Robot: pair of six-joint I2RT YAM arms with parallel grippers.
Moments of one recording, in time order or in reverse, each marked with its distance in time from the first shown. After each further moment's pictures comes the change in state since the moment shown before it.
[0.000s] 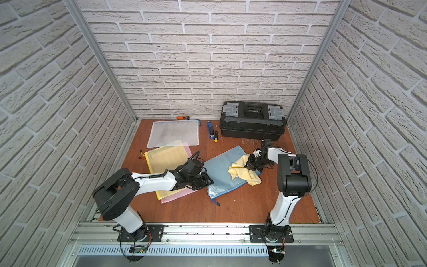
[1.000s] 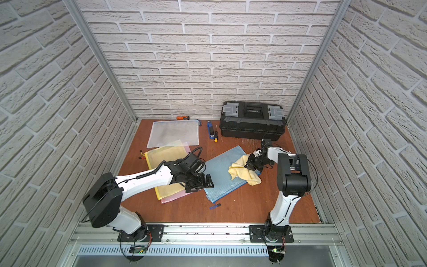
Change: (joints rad) left arm -0.002 -0.083 0.159 -0.526 0.085 0.146; right arm 0.000 0.005 0.008 -0.010 0.000 0.014
